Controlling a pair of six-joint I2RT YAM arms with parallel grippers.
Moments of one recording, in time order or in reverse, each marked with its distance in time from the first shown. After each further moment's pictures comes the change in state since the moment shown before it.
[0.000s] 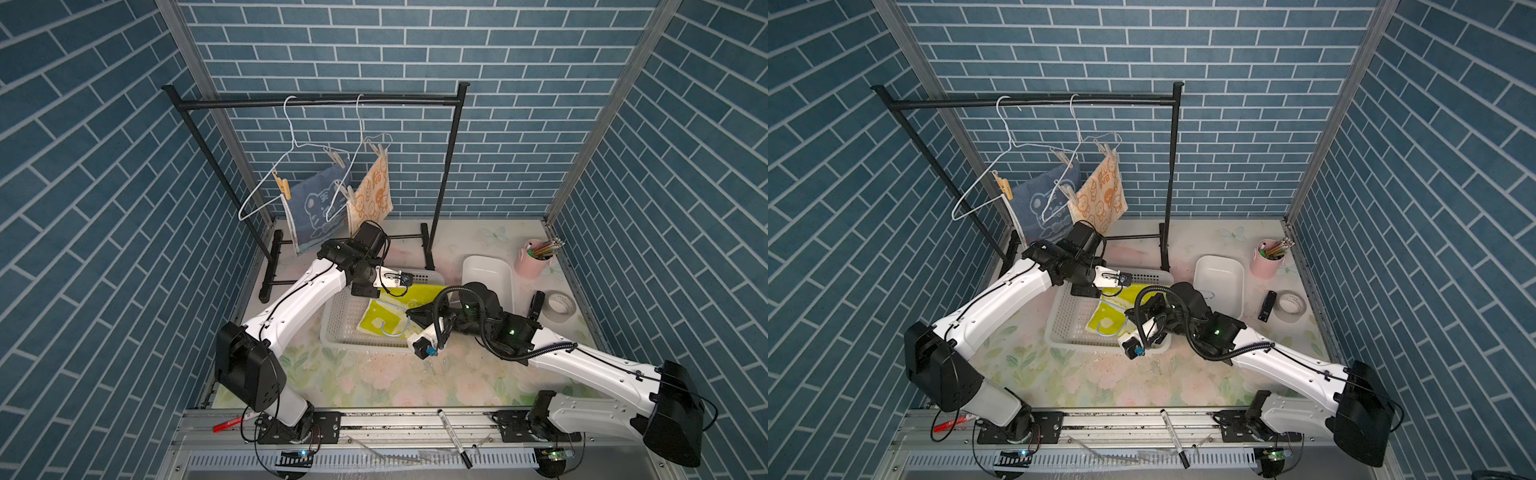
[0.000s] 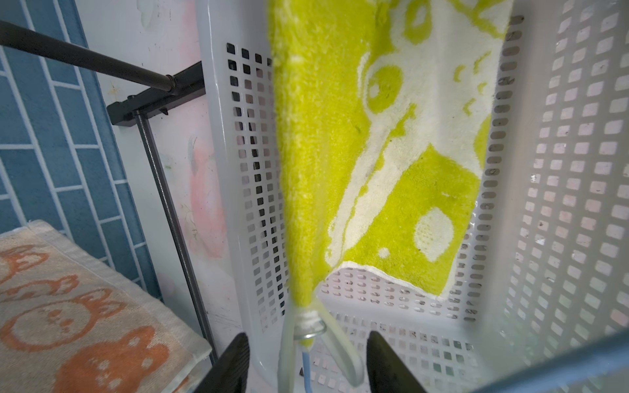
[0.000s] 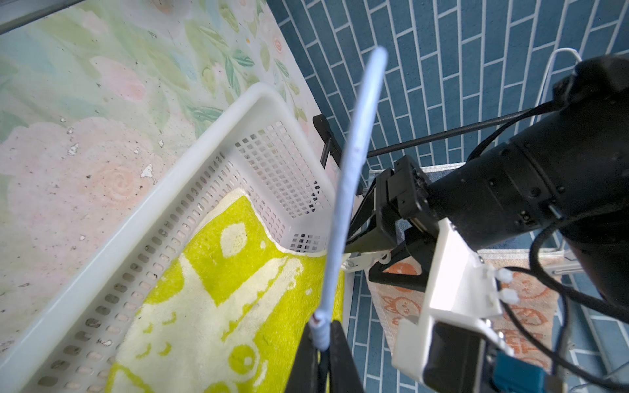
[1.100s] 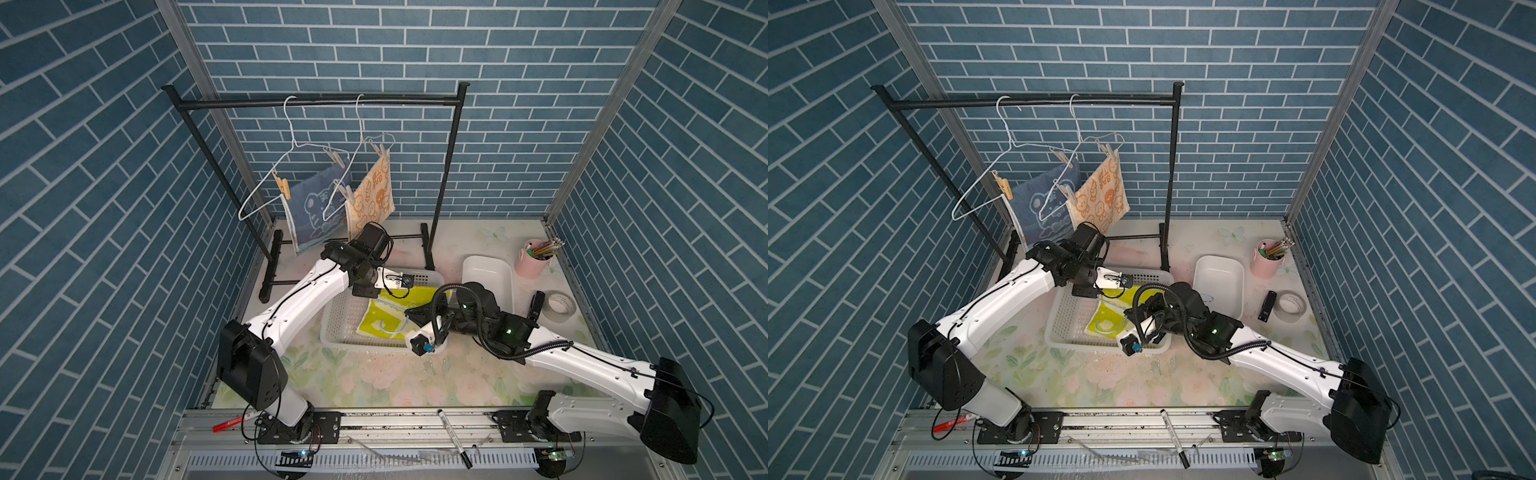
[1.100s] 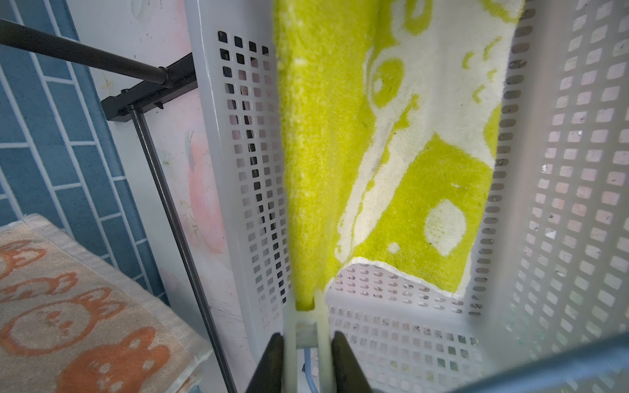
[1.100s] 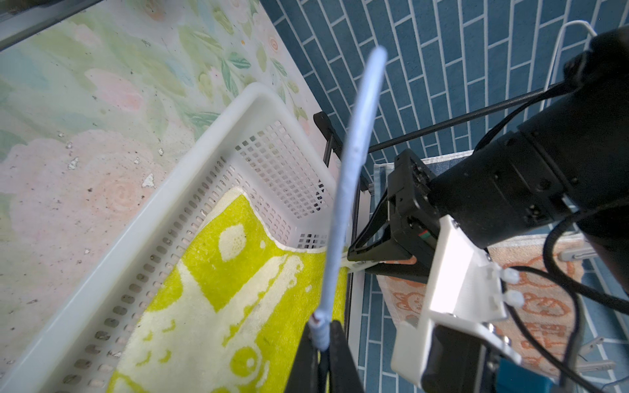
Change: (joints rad) left arm -0.019 0.003 0.000 0.000 -0.032 0.001; right arm 0.000 0.025 0.000 0.013 0.009 0.066
